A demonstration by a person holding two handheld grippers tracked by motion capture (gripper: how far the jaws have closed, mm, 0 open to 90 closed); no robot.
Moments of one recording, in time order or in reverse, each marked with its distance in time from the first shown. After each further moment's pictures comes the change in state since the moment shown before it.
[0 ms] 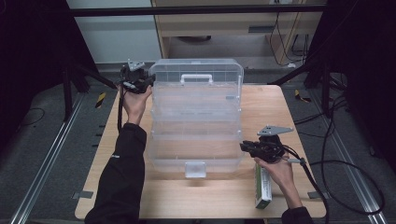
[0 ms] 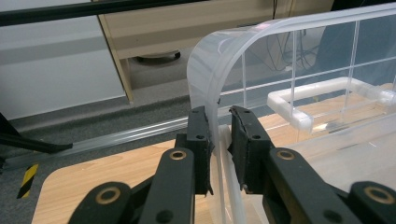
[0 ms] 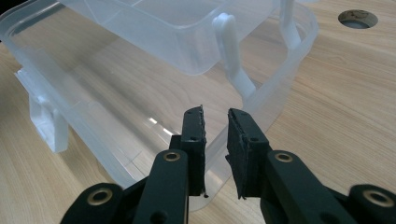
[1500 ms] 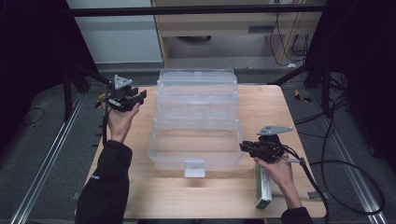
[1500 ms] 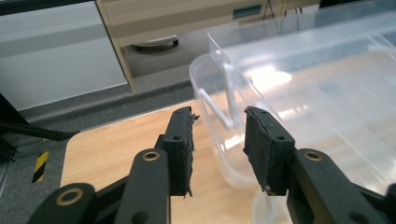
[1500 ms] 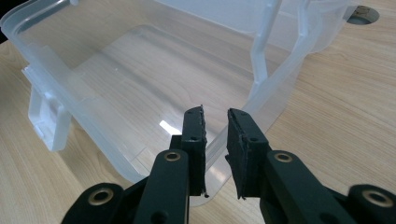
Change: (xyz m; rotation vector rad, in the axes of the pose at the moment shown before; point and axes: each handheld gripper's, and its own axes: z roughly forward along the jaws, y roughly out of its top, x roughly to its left) left arm 0.009 -0.043 -0.066 0.043 -0.024 0.057; right arm 0.002 0.001 0.000 0.010 0.001 0.020
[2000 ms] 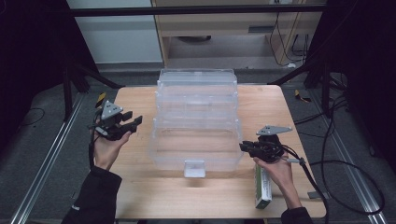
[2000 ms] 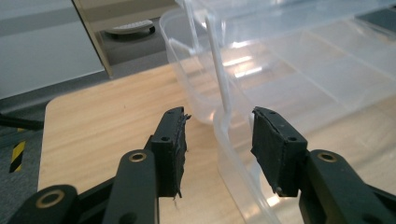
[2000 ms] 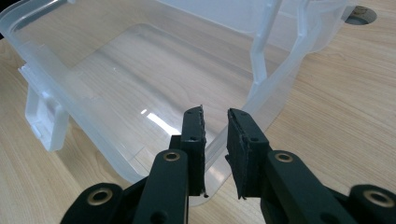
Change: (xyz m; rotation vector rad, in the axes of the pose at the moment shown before) left arm -0.013 -0.059 -0.053 0.042 -0.093 0.023; right arm 0.001 0.000 0.000 0.002 -0.012 -0.011
